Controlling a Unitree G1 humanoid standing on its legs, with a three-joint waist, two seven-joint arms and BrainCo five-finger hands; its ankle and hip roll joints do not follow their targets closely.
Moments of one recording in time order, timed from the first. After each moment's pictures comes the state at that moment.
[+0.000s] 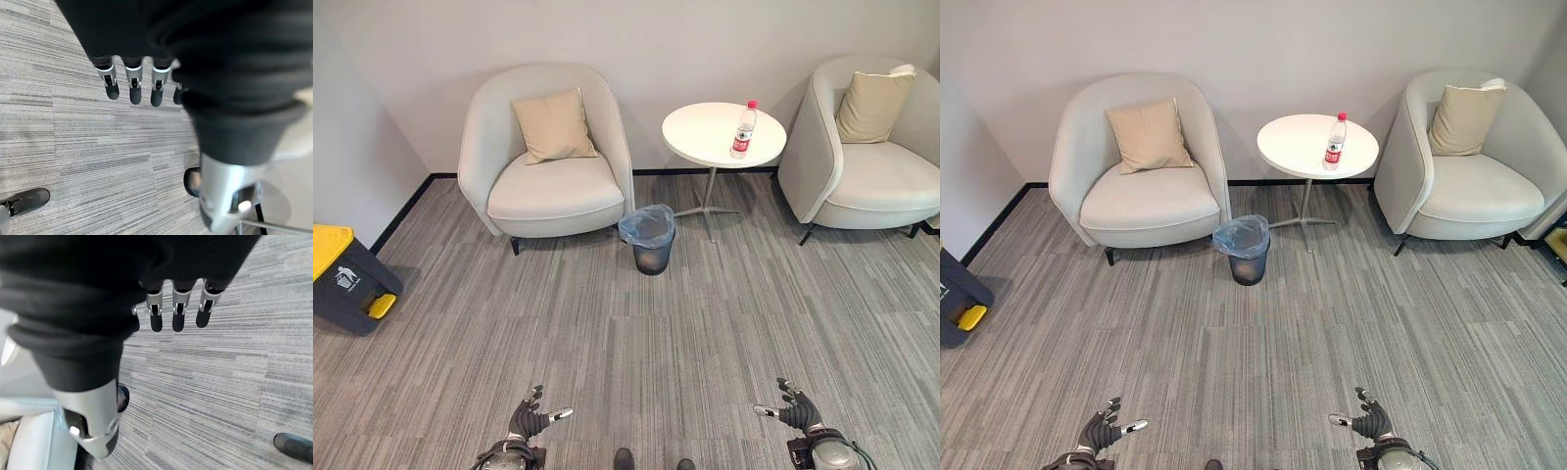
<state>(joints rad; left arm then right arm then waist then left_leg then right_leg) 0.17 0.31 -0.14 0.76 -0.14 -0.14 0.12 0.10 -0.37 0.17 0.78 0.15 -0.13 -0.09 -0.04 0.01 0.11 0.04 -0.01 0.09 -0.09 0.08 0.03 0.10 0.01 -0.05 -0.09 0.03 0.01</state>
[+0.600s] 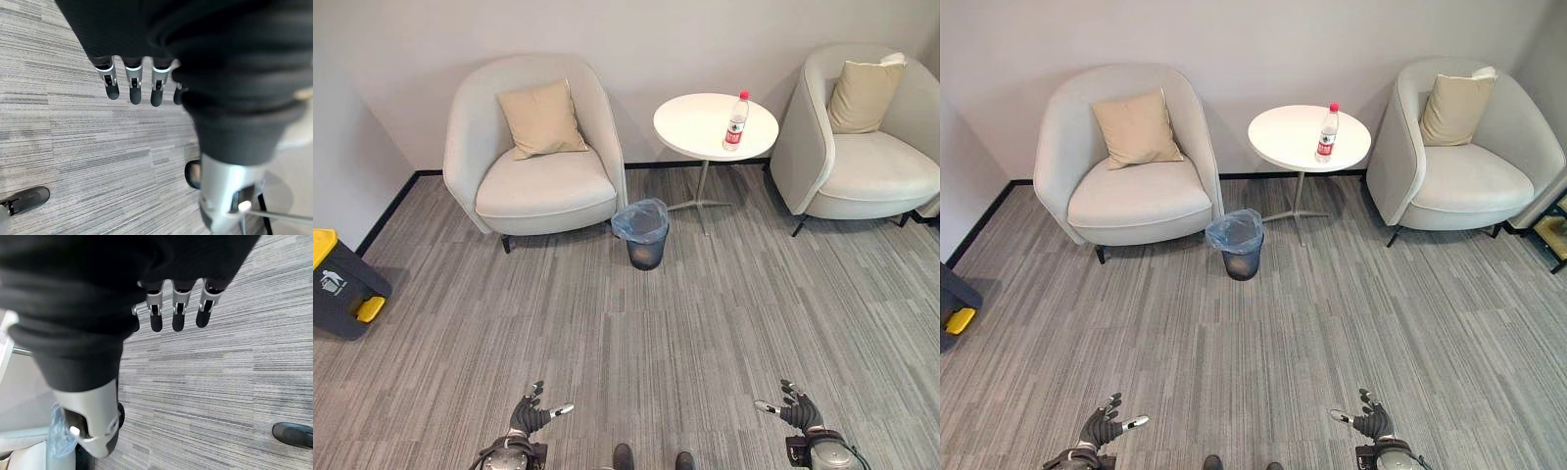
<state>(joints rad) 0.14 0.31 -0.15 0.75 -0.14 -0.14 0.12 0.07 -0.35 0.14 0.82 0.22 -0.12 -0.10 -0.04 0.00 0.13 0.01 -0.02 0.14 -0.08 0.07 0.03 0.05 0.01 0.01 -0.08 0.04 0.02</state>
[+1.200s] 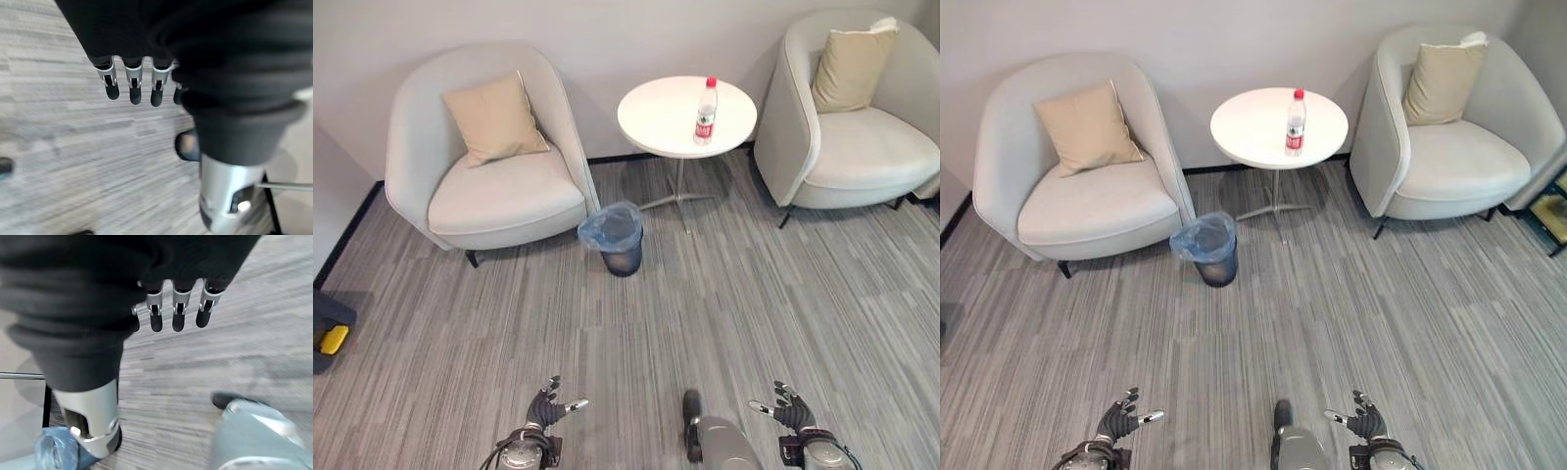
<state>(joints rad) 0.11 0.27 -0.20 0.78 -0.15 -0.14 0.12 0.05 -0.33 0.17 0.83 0.26 -0.11 -0.11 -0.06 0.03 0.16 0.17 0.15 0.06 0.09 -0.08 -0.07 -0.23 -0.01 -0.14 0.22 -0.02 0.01</state>
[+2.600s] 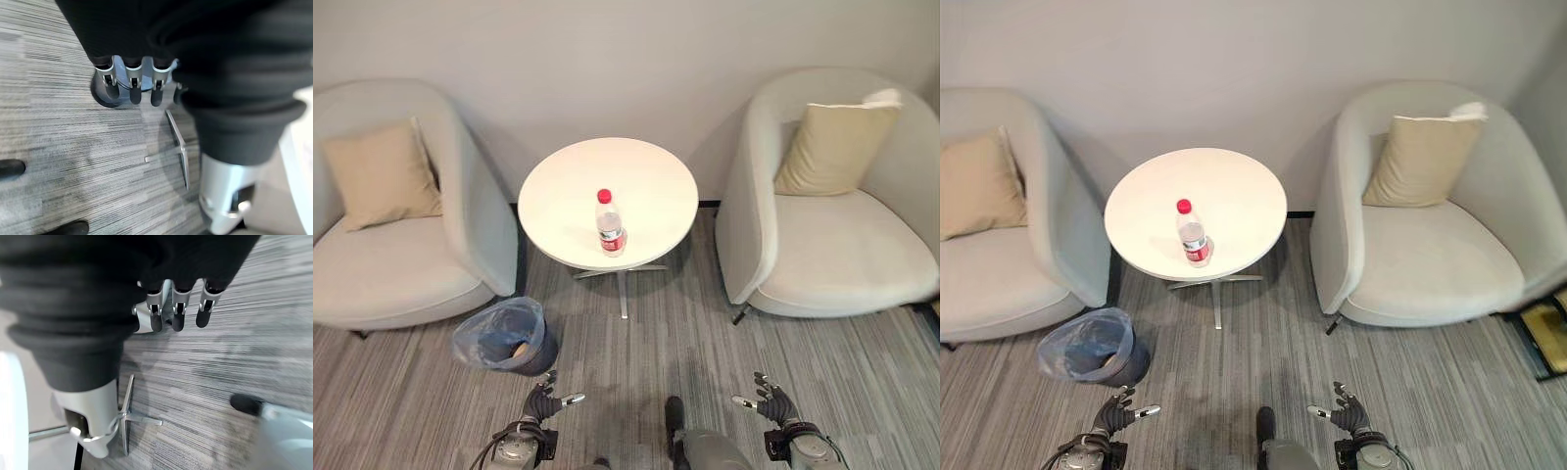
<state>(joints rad) 0.07 0.29 -0.21 0.80 -0.15 -0.13 0.11 0.04 -0.33 0.25 0.78 0.26 -0.12 -0.08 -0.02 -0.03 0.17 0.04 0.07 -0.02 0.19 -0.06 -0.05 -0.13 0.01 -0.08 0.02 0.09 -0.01</state>
